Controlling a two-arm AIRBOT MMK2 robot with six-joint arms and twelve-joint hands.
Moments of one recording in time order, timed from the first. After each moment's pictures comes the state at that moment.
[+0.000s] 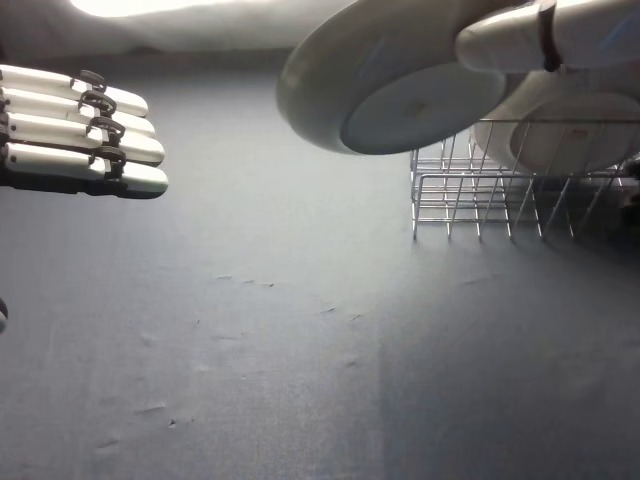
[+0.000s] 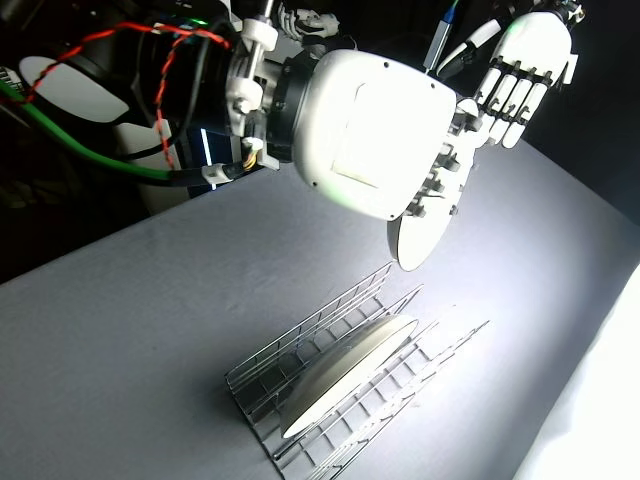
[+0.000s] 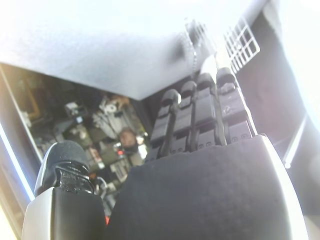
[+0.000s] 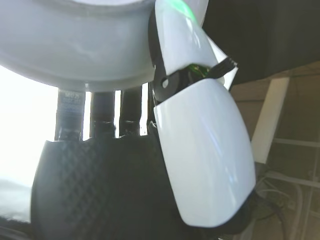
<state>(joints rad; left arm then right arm) 0.20 -0.71 1.37 1.68 -1.11 -0.33 -0.12 -0.80 0.85 0.30 0.26 -0.27</state>
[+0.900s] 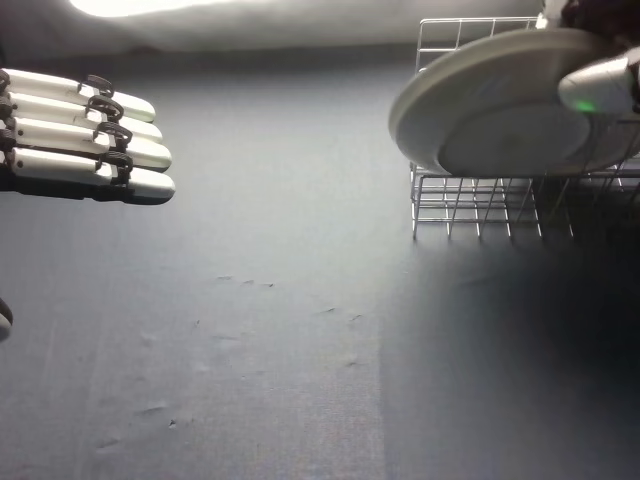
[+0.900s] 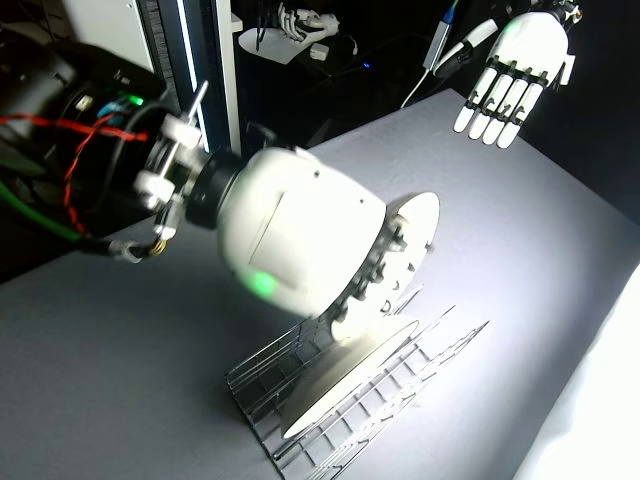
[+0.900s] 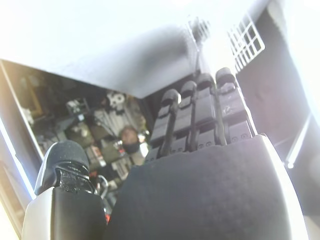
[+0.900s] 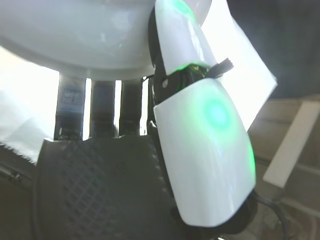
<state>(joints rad) 0.20 -0.71 1.35 1.69 -1.11 -0.34 -0.30 -0.75 0.93 0.27 0.31 -0.28</state>
